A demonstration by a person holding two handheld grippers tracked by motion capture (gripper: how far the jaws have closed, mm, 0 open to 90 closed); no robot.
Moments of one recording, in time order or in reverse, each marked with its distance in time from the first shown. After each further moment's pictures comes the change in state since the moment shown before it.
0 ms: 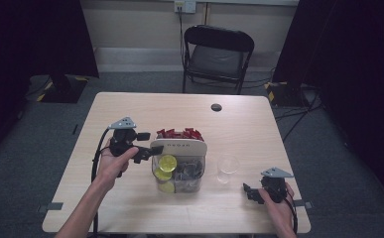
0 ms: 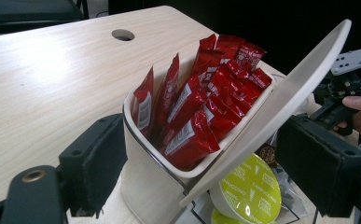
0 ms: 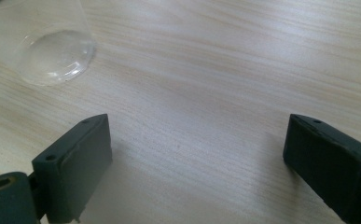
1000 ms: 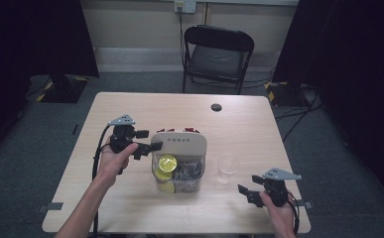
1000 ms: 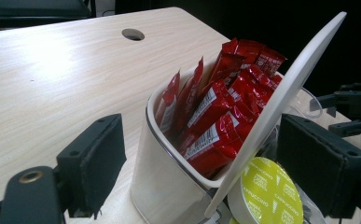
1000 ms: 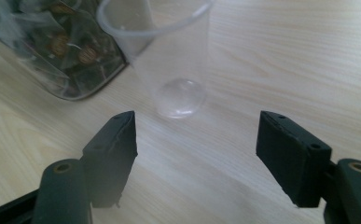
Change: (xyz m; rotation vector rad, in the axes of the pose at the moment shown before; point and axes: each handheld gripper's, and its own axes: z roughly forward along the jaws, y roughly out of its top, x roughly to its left) left arm 0.013 0.000 0.006 -0.001 0.016 -0.042; right arm 0.023 0.020 -0.043 -0.099 0.246 0.000
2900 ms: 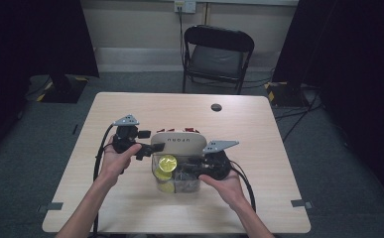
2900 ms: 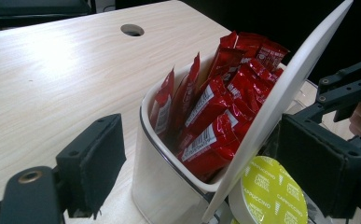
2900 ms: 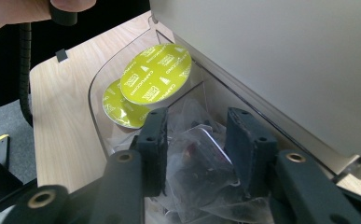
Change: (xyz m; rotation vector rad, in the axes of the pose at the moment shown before) left arm -0.004 0.002 0.006 0.027 0.010 0.030; right arm 0.094 0.107 0.089 -0.002 0.377 -0.206
